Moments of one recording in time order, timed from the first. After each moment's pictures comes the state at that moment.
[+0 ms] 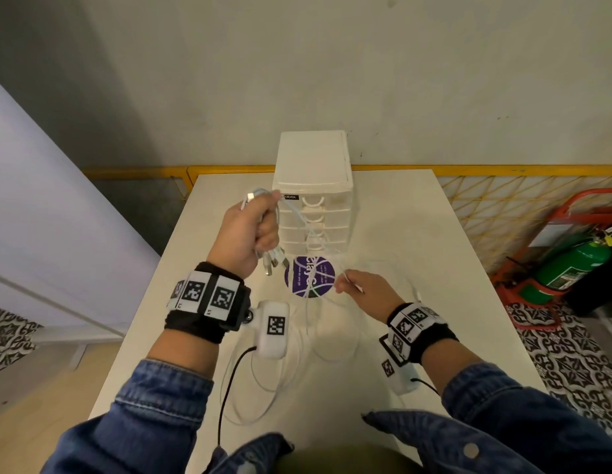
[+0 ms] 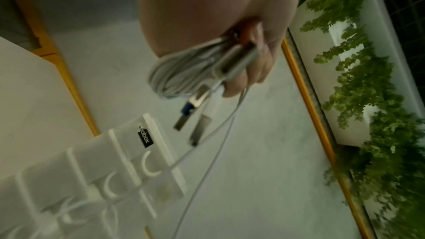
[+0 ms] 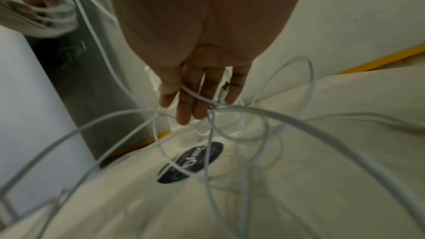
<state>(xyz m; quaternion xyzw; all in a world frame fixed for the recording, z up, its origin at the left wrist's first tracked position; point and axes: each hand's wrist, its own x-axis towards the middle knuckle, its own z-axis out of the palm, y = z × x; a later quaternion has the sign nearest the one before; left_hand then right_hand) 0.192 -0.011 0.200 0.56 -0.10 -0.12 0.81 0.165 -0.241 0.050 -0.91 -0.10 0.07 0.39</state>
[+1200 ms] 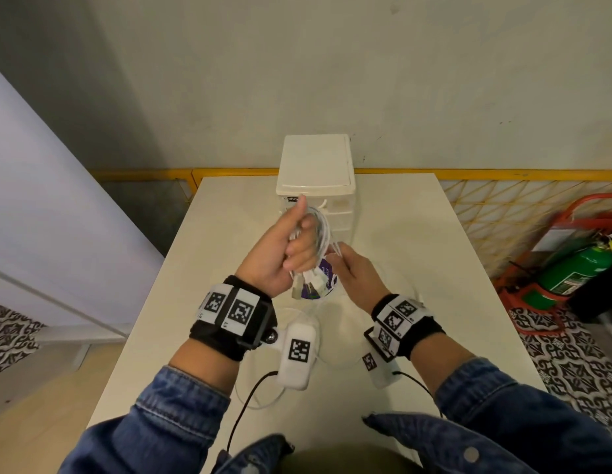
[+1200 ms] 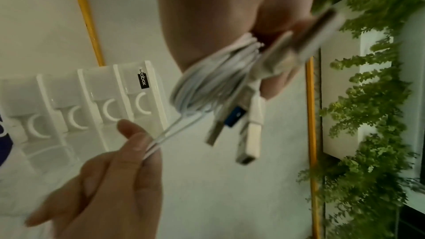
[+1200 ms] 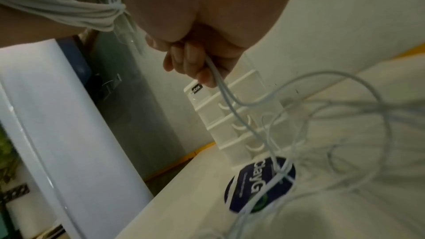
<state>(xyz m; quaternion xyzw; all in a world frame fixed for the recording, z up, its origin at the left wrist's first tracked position) 0.164 -0.047 0.197 0.41 -0.17 -0.28 0.85 0.160 -0.205 0.096 -0.86 -0.10 -0.07 0.49</state>
